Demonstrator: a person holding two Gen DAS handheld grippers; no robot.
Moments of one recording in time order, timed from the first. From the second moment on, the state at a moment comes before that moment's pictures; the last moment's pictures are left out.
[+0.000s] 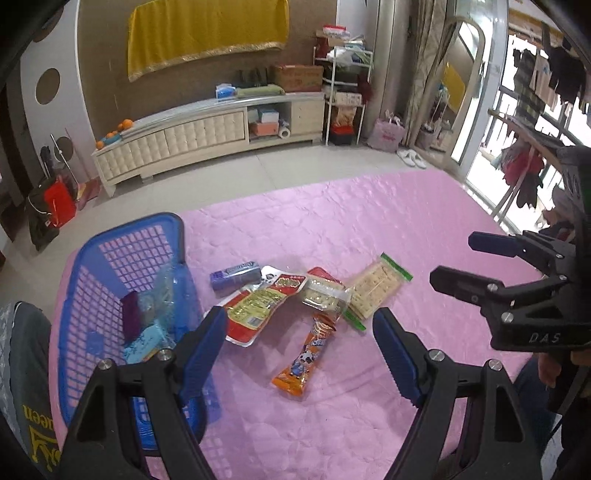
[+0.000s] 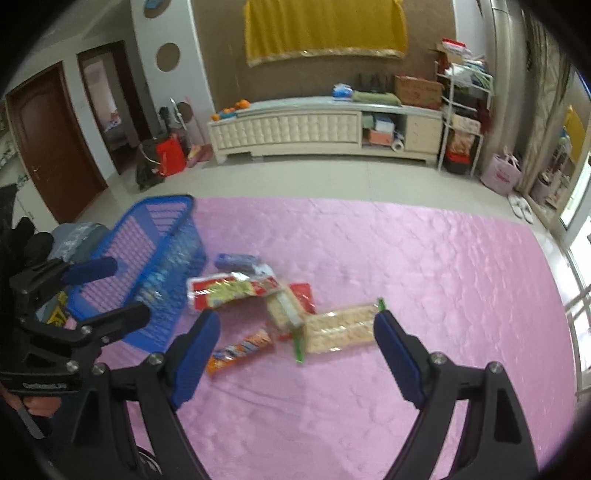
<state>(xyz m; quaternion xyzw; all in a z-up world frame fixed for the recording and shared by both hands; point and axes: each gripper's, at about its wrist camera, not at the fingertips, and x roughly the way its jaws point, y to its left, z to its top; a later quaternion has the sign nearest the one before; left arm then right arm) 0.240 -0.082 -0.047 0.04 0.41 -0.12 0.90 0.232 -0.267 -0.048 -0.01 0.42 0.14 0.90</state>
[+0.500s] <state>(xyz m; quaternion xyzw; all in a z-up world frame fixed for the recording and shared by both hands) 0.266 -0.124 -0.135 0.12 0.50 -0.13 0.85 0.236 -0.298 -0.124 0.00 0.47 0.14 0.87</state>
